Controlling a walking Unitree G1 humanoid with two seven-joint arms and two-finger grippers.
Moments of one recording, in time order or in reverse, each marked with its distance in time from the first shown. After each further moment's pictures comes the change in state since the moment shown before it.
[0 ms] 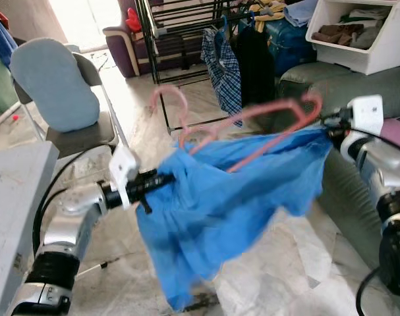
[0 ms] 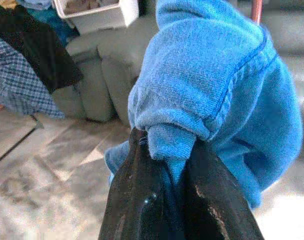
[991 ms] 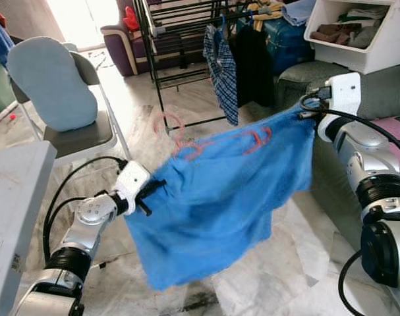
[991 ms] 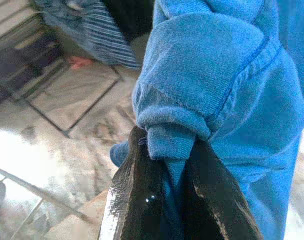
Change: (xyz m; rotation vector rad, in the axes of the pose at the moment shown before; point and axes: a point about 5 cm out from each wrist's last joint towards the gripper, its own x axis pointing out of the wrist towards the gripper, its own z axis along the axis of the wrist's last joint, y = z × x) left arm 0.011 0.017 -0.042 0.122 0.196 0.362; right arm 0.012 0.043 0.029 0.000 -0.122 0.148
